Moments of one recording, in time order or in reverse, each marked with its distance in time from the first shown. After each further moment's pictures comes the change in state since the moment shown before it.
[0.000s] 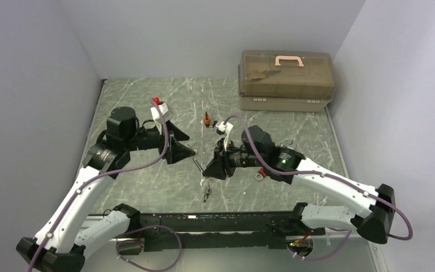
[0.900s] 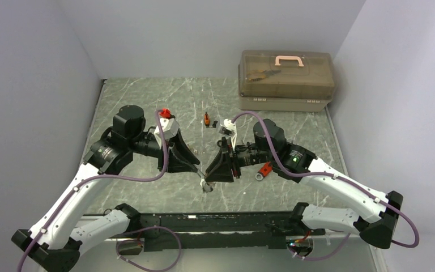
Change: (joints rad) left arm -0.122 0.015 0.098 -0.069 0.373 0.177; right arm -0.039 -0.086 0.076 0.014 -0.356 -0.043
